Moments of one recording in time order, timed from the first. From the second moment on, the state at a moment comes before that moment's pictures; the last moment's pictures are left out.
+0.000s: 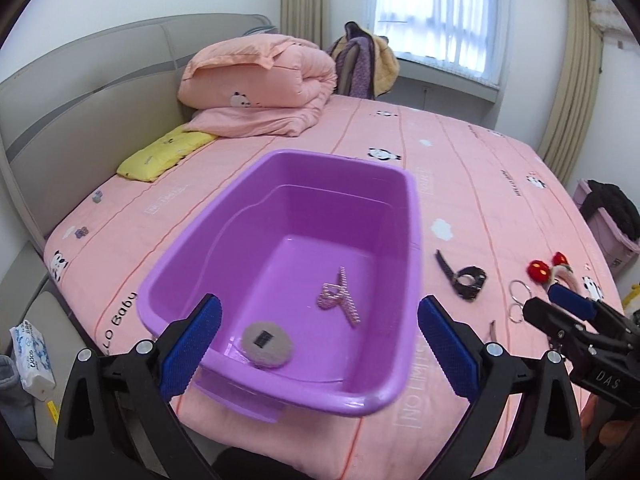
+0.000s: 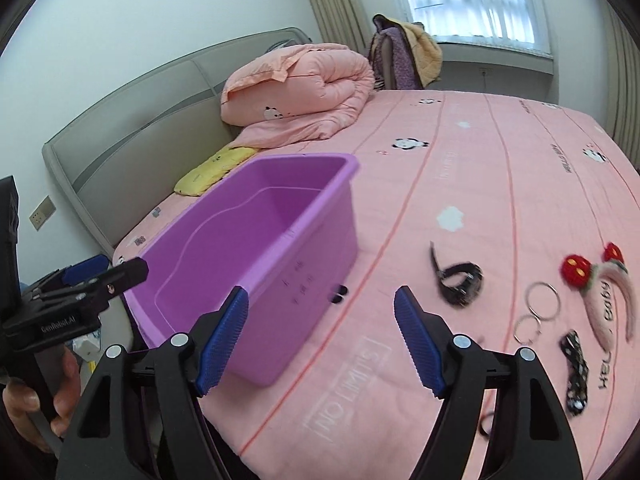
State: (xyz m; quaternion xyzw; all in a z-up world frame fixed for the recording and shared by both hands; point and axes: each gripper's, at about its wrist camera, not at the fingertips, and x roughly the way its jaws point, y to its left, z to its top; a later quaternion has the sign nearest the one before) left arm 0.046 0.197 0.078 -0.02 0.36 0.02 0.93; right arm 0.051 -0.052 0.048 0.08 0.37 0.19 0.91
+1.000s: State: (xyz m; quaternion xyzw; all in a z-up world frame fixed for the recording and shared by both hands) left arm 0.016 0.001 -0.021 -0.01 0.47 -0.08 0.88; right arm -0.092 -0.324 -0.015 0.15 0.38 -0.08 0.91
